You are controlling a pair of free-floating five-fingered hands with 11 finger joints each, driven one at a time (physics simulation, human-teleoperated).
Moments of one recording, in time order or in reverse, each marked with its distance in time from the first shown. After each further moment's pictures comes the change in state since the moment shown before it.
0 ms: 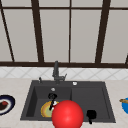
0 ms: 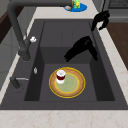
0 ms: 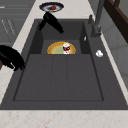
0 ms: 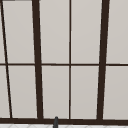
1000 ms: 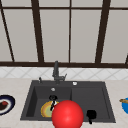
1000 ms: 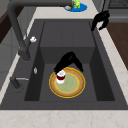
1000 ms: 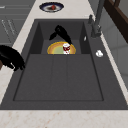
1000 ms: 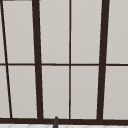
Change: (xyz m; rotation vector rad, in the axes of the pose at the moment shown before) left hand -0.119 -0.030 0.005 0.008 0.003 0.075; right hand 0.000 0.000 0.000 0.000 0.000 0.000
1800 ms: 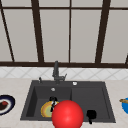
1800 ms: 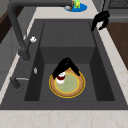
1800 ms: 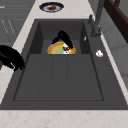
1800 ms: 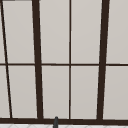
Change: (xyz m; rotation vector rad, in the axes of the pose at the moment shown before) left hand -0.045 -0.017 0.001 0.004 0.001 0.044; right hand 0.000 0.000 0.000 0.000 0.000 0.000
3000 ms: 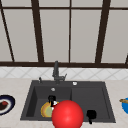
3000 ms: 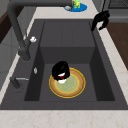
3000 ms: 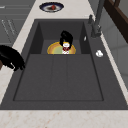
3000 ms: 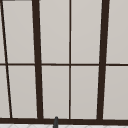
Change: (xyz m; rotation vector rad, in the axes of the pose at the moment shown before) left hand -0.023 0.002 0.018 0.029 0.000 -0.178; right hand 0.000 0.000 0.000 0.000 0.000 0.000
